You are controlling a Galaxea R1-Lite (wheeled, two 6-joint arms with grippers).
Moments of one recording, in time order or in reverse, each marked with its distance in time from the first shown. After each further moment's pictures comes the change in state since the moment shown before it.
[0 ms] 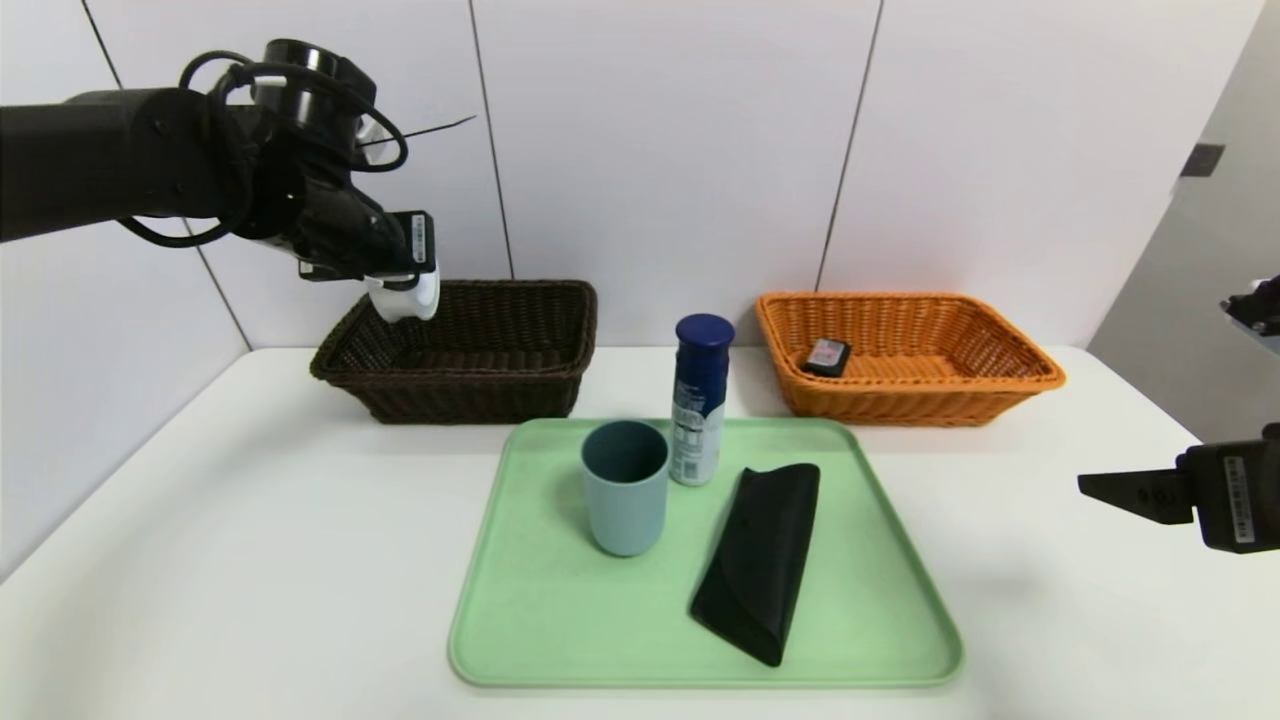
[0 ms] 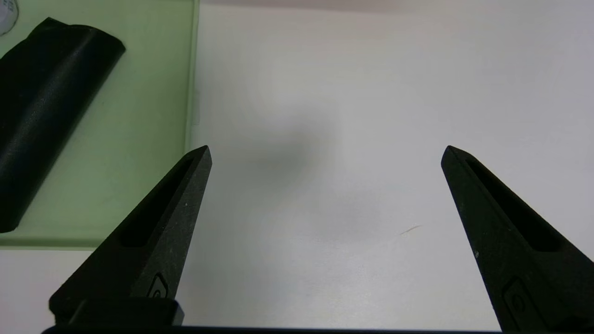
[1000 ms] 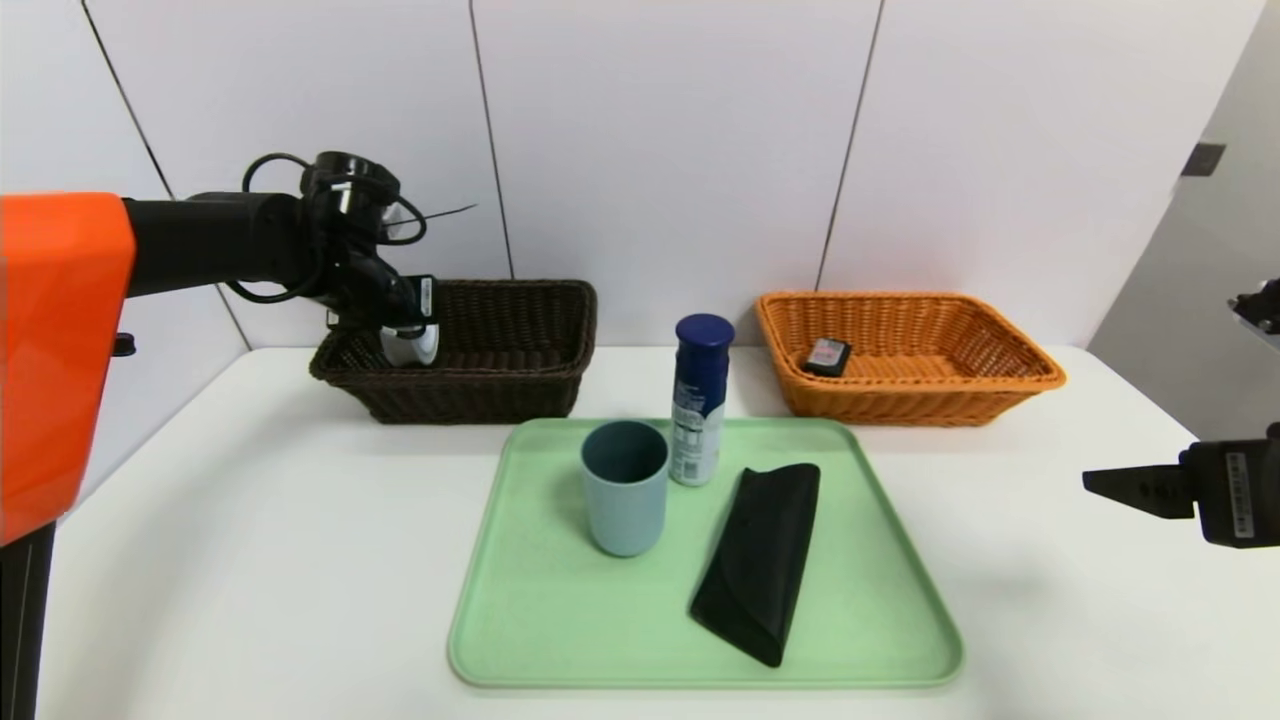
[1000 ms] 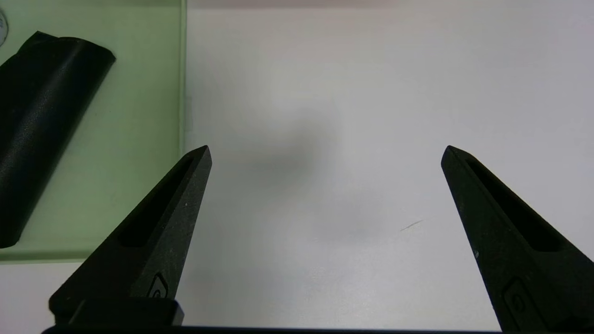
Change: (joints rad) left arm 0.096 0.208 -0.044 -0.057 -0.069 0.041; right arm -0.013 0.003 0.003 -0.003 -0.006 0.029
